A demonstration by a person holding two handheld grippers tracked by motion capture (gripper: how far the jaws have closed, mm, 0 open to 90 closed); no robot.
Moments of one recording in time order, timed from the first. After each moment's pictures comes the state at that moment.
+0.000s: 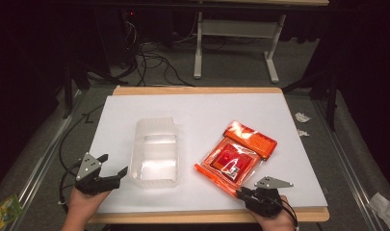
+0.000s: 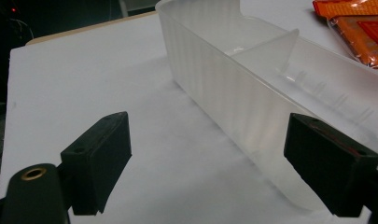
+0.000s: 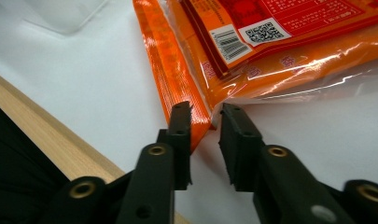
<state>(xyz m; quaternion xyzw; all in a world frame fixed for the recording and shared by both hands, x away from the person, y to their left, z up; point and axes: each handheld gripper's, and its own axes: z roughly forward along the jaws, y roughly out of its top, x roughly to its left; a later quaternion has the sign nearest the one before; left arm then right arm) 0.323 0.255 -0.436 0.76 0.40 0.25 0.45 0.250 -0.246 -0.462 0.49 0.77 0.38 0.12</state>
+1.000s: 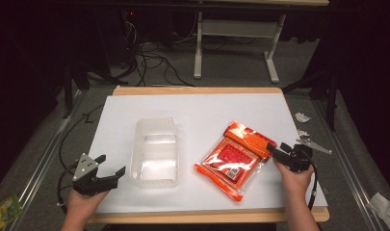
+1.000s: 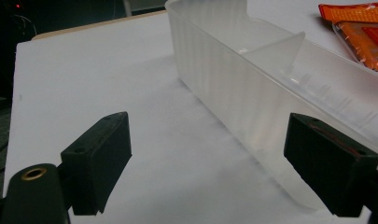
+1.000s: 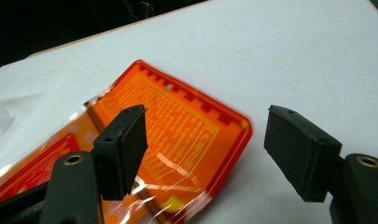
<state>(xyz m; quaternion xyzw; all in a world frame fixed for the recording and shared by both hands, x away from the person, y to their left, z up) 0.322 0.261 -0.438 0.75 0.41 0.25 0.45 0.358 -0.362 -0.461 0.63 0.59 0.46 0.21</state>
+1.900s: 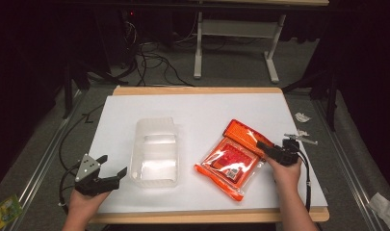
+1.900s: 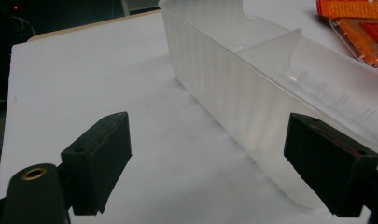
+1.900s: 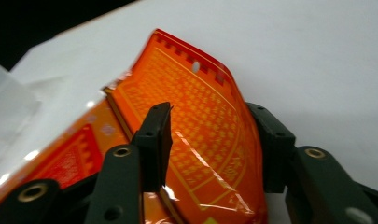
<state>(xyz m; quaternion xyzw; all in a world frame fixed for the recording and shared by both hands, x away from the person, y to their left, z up) 0.321 0.256 -0.440 0.75 0.41 0.25 0.45 0.389 -0.347 -0.477 0.63 0.61 0.47 0.13</state>
